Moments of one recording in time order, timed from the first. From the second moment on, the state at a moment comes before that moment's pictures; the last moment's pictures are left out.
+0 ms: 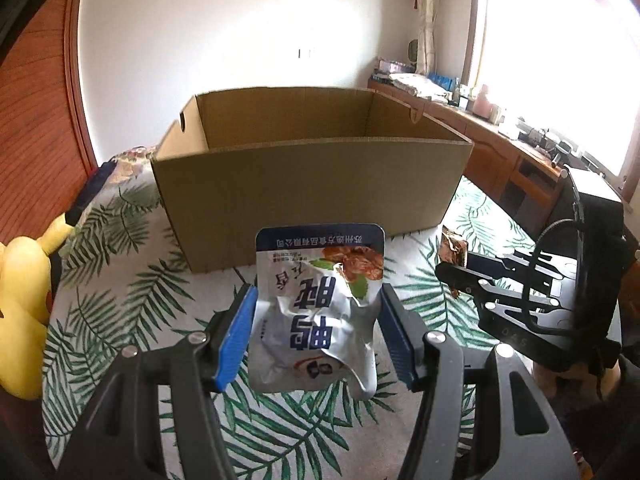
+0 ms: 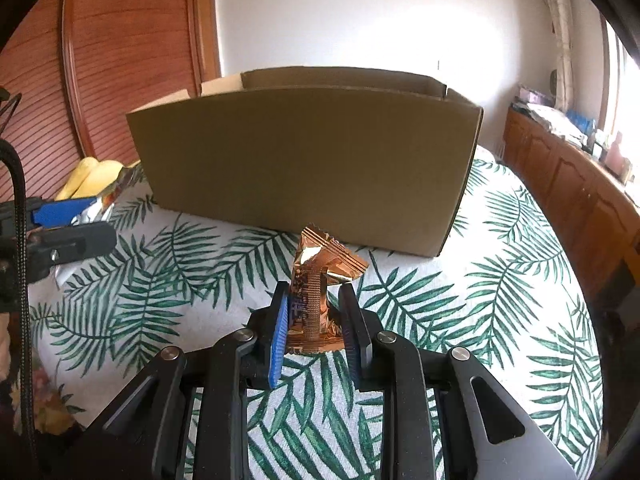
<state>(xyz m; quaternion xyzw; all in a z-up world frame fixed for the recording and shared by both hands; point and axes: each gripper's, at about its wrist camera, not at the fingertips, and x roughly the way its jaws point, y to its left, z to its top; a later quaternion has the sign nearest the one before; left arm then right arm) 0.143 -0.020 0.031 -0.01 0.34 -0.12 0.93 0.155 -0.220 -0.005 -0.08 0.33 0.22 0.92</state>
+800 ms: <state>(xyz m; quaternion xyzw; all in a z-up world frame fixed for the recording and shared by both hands) 0.203 -0.005 0.096 -0.01 0.30 -0.11 0.95 0.186 -0.211 0.093 -0.08 0.27 0.22 0.93</state>
